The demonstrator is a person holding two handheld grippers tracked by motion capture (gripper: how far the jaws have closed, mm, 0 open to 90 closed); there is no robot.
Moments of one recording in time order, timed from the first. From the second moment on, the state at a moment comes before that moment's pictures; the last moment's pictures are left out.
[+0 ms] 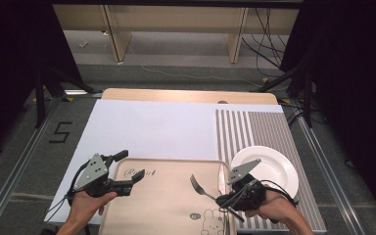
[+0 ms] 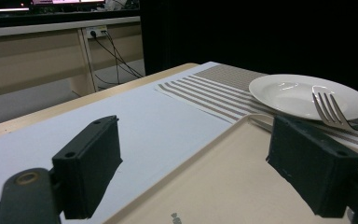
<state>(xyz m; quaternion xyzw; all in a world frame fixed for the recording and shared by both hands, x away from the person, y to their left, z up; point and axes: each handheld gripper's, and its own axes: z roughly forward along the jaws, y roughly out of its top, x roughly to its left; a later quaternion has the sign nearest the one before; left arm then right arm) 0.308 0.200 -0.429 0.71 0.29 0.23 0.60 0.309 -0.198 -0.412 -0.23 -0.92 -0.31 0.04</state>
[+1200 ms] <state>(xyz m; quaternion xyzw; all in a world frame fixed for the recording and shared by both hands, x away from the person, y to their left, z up) 0.308 0.203 -0.427 0.70 0.30 0.23 0.60 0.303 -0.125 -0.447 -0.24 -0.94 -0.25 0.08</state>
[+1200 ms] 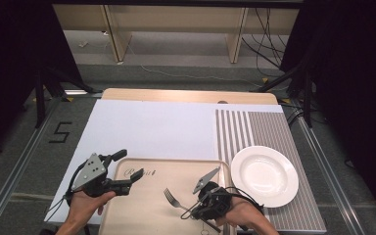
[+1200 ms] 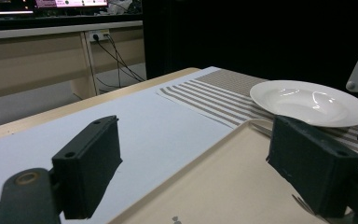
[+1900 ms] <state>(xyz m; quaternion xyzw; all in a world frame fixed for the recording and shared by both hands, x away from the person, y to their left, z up) 0.307 0.202 -0.428 0.71 0.29 0.23 0.60 0.303 -0.108 -0.462 -0.25 -0.94 -0.21 0.08</state>
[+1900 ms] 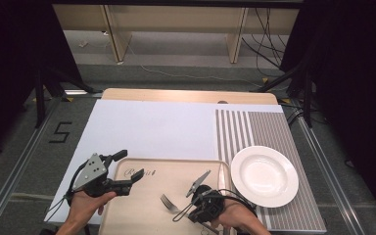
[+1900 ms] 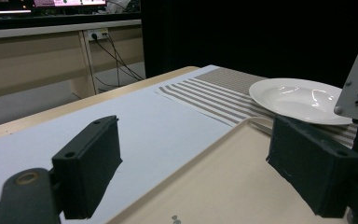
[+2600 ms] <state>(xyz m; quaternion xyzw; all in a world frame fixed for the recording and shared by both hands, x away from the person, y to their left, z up) 0.308 0.203 -0.428 0.71 0.29 0.23 0.60 0.300 -0.103 -0.451 -0.23 -0.93 -0.27 0.05</state>
